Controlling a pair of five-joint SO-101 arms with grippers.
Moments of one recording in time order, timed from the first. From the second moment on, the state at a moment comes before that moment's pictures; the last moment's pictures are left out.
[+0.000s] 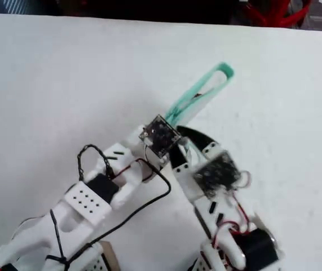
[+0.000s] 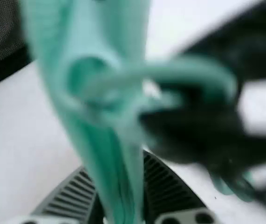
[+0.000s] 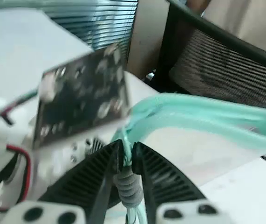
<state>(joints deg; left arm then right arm) 33.0 -42.2 67.7 14.5 -12.0 -26.9 -90.9 59.3 48.8 17.0</state>
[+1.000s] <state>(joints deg) 33.1 -42.2 67.9 14.5 -12.3 -10.3 -80.4 55.3 36.3 17.2</state>
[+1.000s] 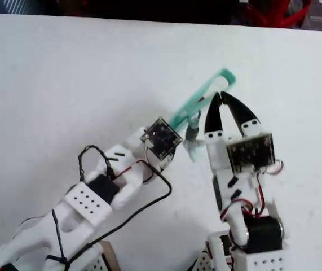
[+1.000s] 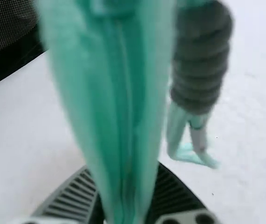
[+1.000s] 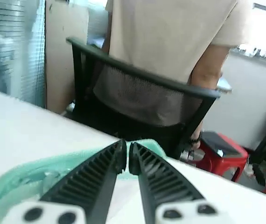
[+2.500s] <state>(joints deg) 33.0 -42.2 68.9 13.1 -12.2 -20.1 -77.6 63.1 45.1 11.6</state>
